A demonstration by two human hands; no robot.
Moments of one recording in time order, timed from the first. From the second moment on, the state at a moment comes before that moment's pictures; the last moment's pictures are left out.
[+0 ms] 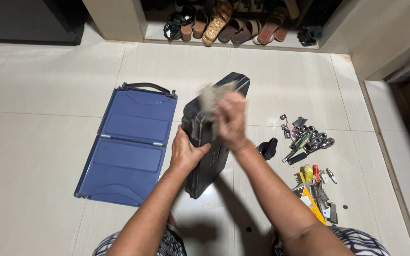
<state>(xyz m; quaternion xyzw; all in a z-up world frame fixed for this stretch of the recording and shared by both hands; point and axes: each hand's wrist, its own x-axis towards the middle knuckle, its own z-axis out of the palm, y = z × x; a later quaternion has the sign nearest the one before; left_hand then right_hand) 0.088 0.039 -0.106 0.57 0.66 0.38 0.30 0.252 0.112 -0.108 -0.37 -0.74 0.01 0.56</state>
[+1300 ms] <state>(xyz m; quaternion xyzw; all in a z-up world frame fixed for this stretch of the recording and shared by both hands) 0.076 0.035 -0.112 0.59 0.65 0.39 0.28 0.281 0.143 -0.075 -0.40 -0.74 0.05 0.53</state>
